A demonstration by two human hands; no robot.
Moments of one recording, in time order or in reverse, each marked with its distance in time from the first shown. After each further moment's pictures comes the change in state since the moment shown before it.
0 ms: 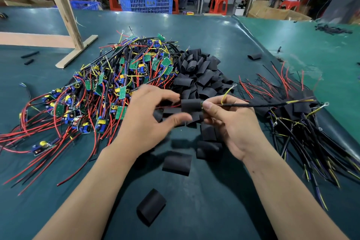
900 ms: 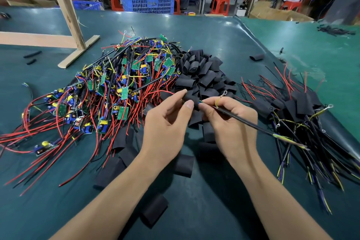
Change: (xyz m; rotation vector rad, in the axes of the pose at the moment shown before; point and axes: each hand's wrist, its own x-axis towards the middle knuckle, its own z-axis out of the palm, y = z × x) left_hand -0.008 0.035 0.034 -0.609 0.176 -0.428; right_hand -0.010 0.010 0.010 -0.501 0.143 -0.437
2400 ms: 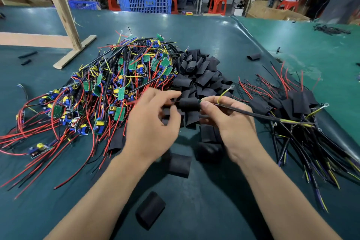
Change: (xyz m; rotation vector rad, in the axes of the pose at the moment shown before) left_hand 0.013 -0.001 -0.022 0.532 0.007 0.366; right_hand 0.008 -0.002 -0.002 0.356 -0.052 0.319
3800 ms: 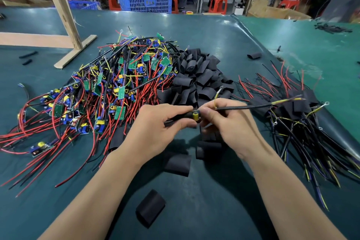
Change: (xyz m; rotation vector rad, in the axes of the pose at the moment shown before) left_hand -0.001 -0.007 -0.004 -0.060 -0.244 0.154; right_hand 0.006 0.003 -0.016 -0.299 -0.184 0.016
